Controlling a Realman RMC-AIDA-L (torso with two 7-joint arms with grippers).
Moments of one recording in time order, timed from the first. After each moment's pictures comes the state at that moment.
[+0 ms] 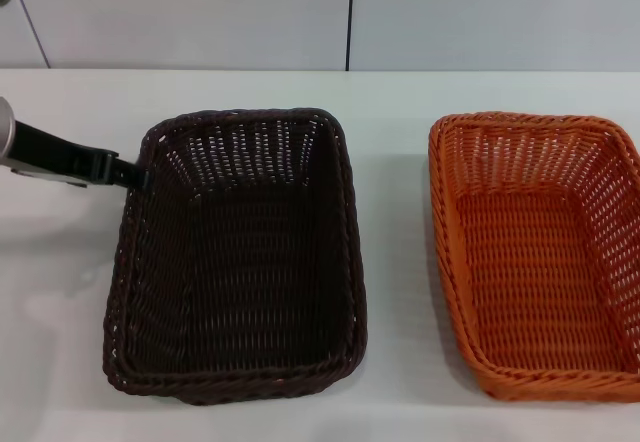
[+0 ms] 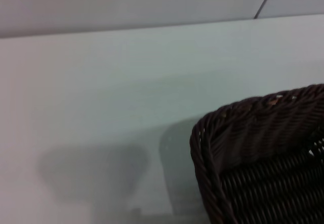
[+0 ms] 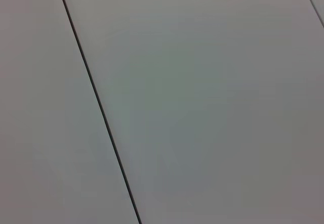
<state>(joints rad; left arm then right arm) -0.52 -2.06 -2.03 -1.51 2.66 -1.52 0.29 0.55 2.07 0.21 -0.07 -1.18 -1.19 0.46</state>
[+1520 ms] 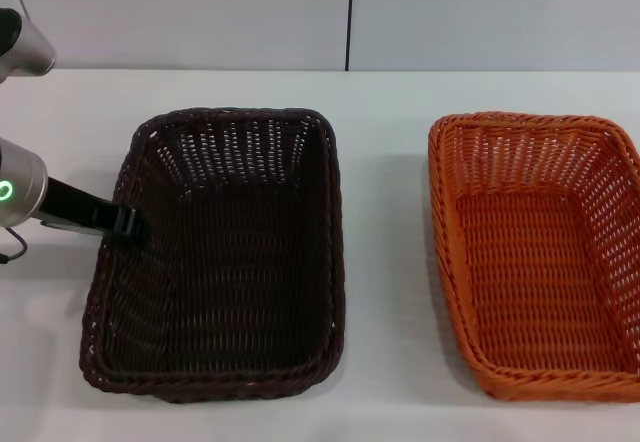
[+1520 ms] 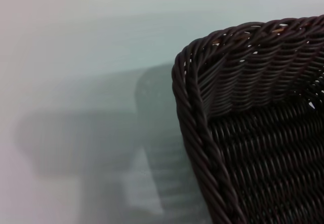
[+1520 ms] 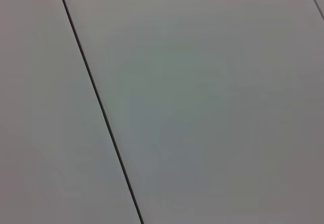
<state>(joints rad) -0.51 -2.06 -1.97 -1.32 2.63 -1.42 0.34 0.56 2.07 0.21 -0.07 -1.18 -1.16 0.46</state>
